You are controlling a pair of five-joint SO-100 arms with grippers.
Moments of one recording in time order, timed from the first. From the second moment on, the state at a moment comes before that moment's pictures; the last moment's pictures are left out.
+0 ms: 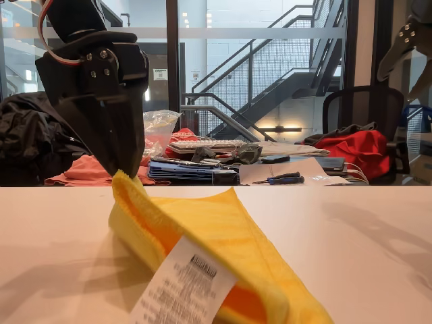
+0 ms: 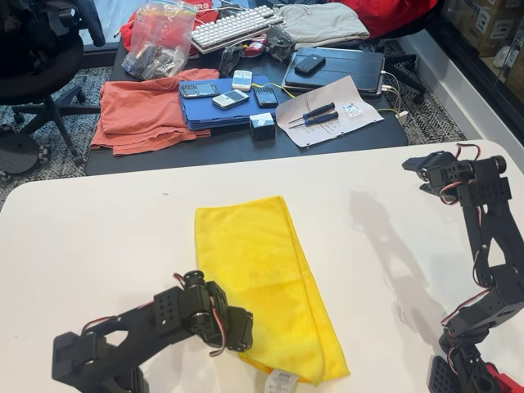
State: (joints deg) arm 0 -9.5 108.8 60.6 92.2 -30.1; arm 1 82.1 107.8 86.2 96.2 24.2
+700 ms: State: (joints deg) arm 0 -8.6 105.7 60.5 92.5 -29.8; arm 1 37.9 95.9 73.8 68.6 26.3
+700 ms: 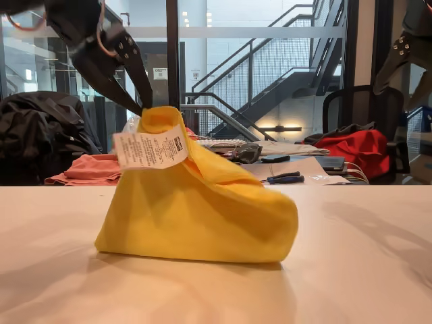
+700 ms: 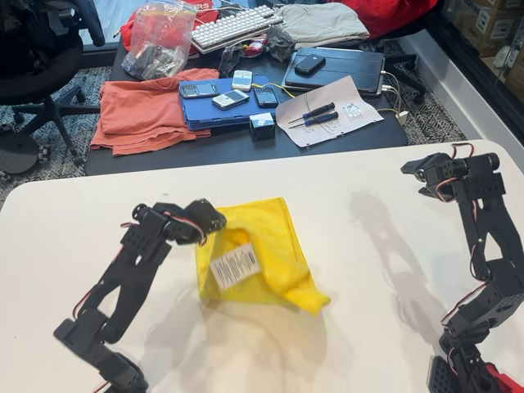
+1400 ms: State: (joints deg) arm 0 -9.1 105.7 60.5 92.8 -30.0; arm 1 21.2 64.9 61.4 48.6 30.7
